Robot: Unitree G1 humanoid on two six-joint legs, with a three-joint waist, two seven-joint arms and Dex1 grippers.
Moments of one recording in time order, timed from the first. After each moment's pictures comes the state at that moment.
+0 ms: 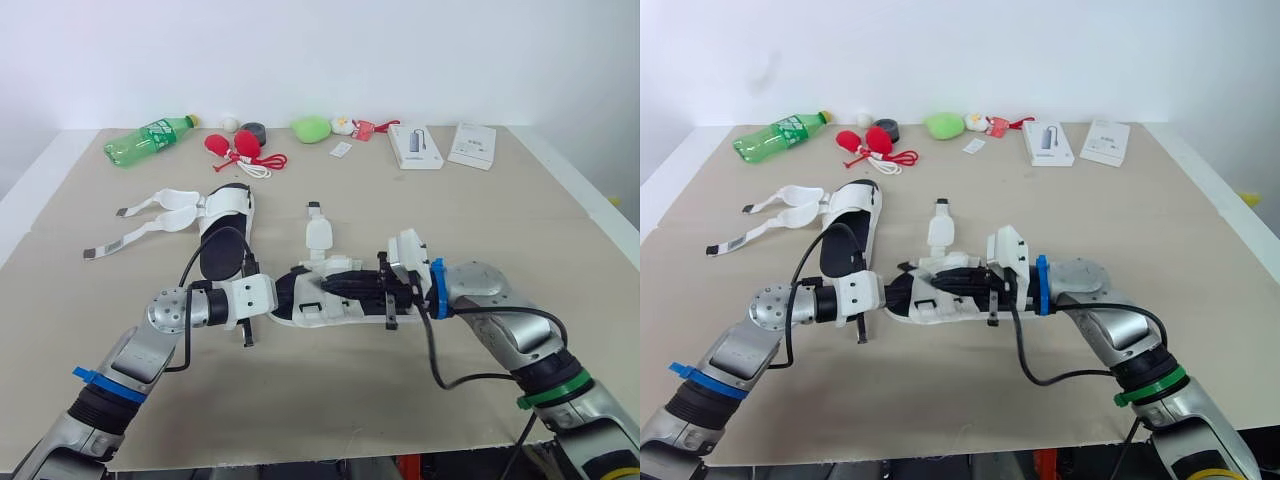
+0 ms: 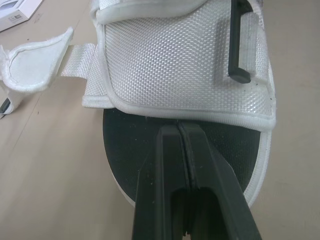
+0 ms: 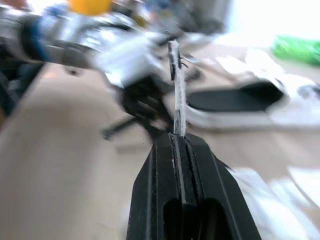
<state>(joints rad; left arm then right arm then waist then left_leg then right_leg) -0.35 0.60 -0.27 -0.06 -0.02 -0.01 -0.90 -0.53 -0.66 0.33 -0.04 0.61 0.20 0.95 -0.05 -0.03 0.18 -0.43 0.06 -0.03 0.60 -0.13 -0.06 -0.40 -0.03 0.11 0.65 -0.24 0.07</state>
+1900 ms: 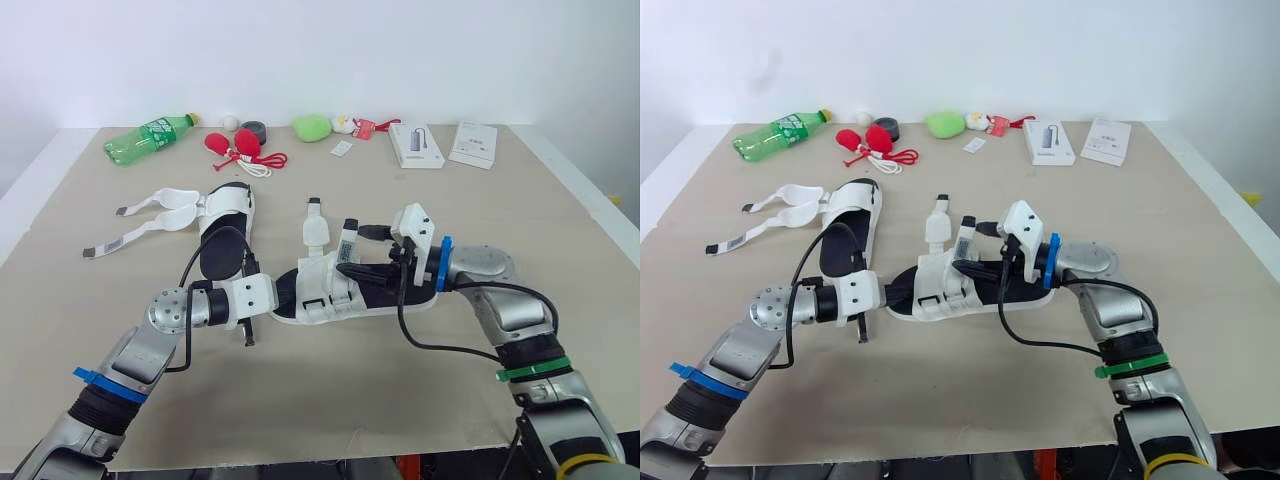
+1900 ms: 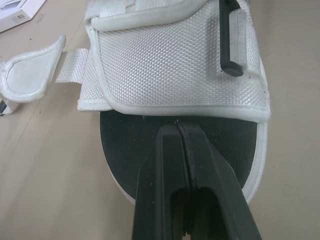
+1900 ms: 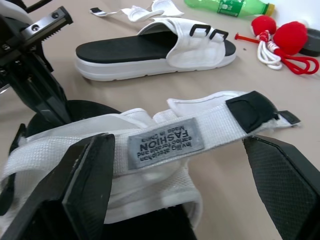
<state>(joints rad) -0.34 0.60 -0.27 -0.07 -0.02 -0.01 -0.89 -0.62 -0.55 0.15 0.16 0.31 0.22 0.98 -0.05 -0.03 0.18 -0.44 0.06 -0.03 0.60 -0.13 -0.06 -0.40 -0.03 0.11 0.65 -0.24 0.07</state>
